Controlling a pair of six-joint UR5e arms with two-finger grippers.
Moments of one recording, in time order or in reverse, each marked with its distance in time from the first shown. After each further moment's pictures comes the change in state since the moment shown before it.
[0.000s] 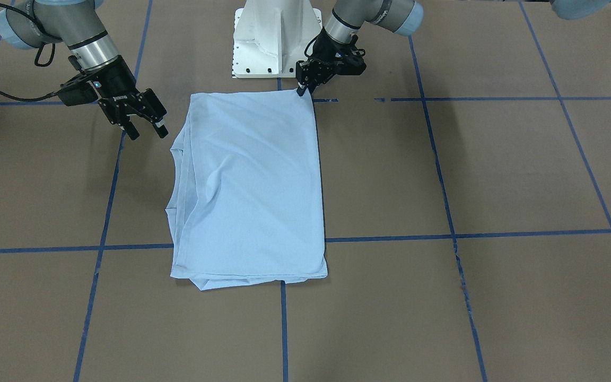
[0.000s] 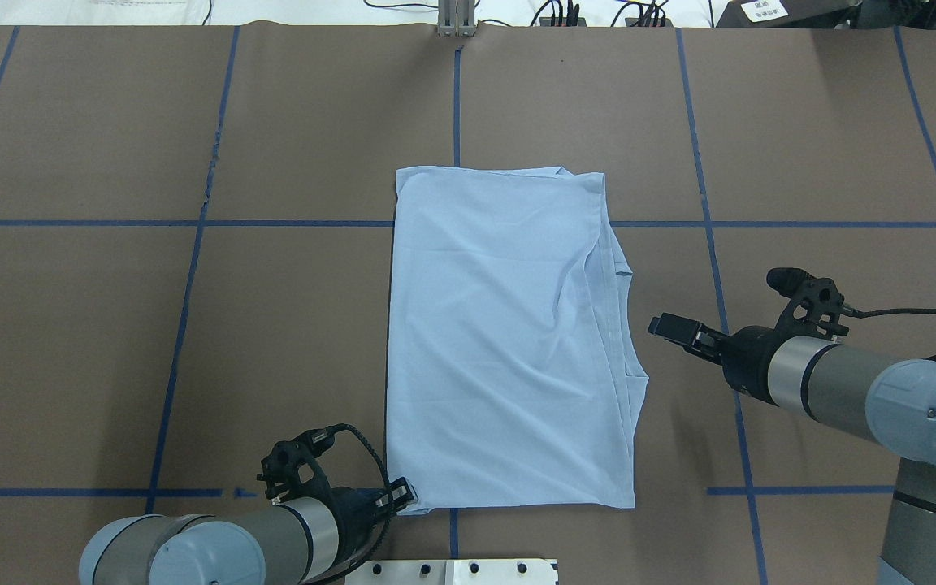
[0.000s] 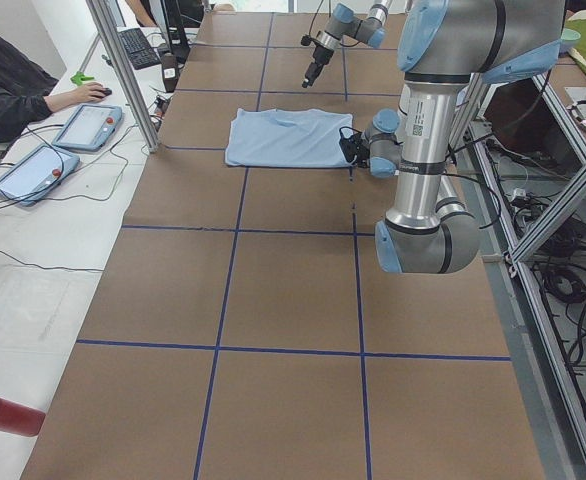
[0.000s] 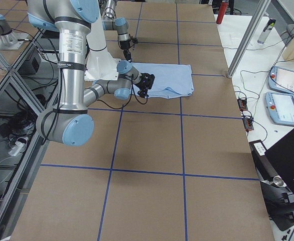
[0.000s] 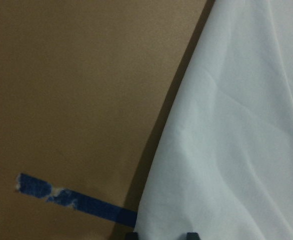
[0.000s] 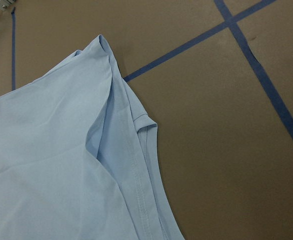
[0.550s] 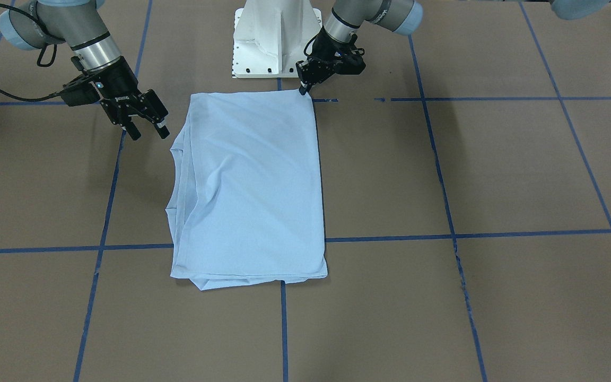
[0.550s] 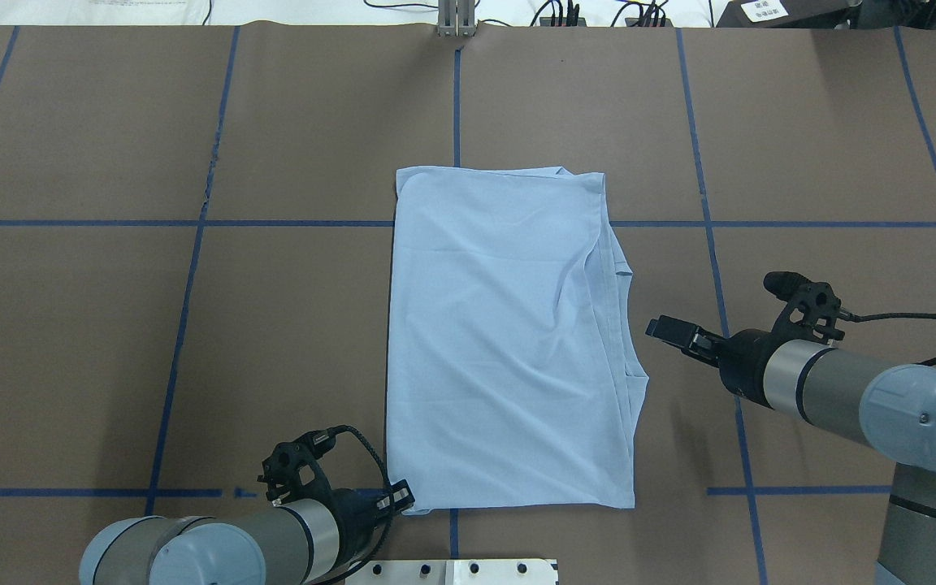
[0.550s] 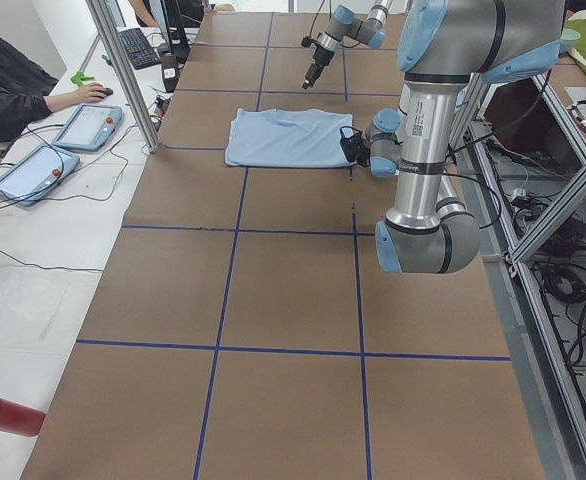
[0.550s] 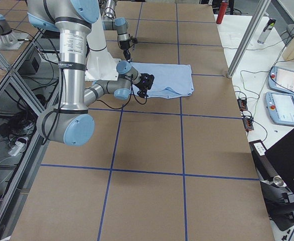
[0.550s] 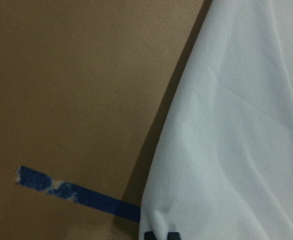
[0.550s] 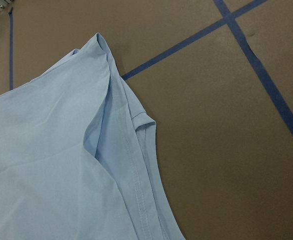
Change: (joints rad) left arm 0.001 -0.001 -0.002 -0.001 0.001 0.004; right arm -0.019 0.012 -0.006 -0.007 -0.023 0.030
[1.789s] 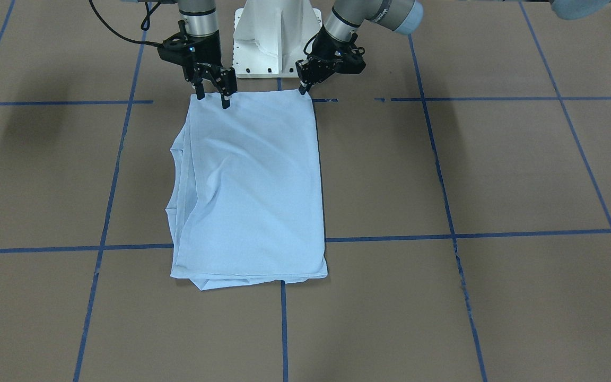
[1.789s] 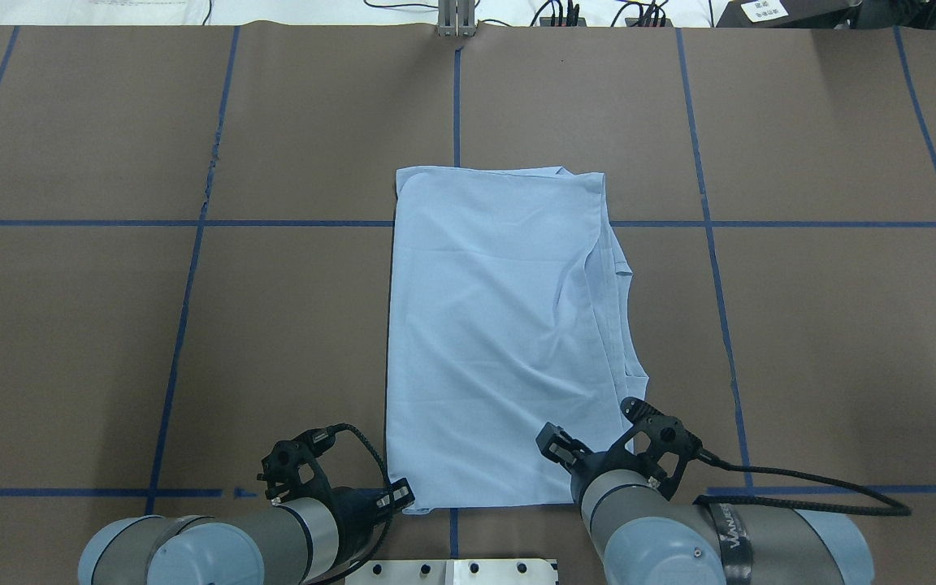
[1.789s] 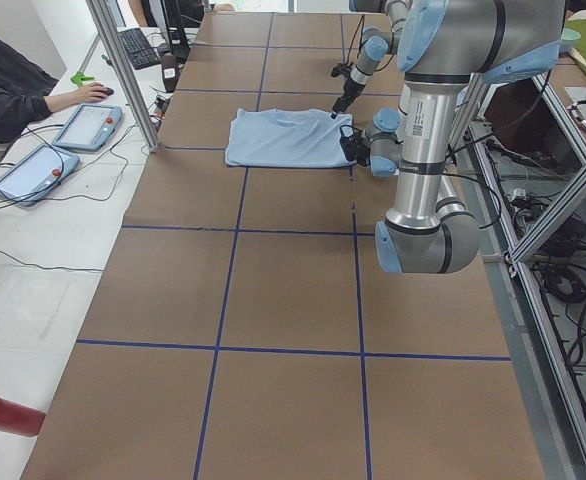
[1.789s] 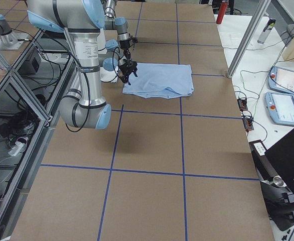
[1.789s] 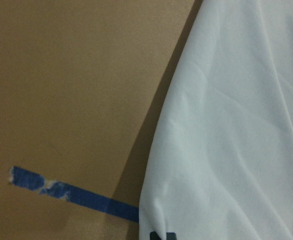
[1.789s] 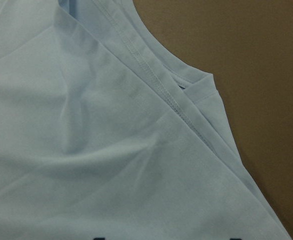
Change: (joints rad) left arm 0.000 0.001 -0.005 0.000 0.008 0.005; right arm -0.346 0.339 0.070 -0.811 -0.219 0.435
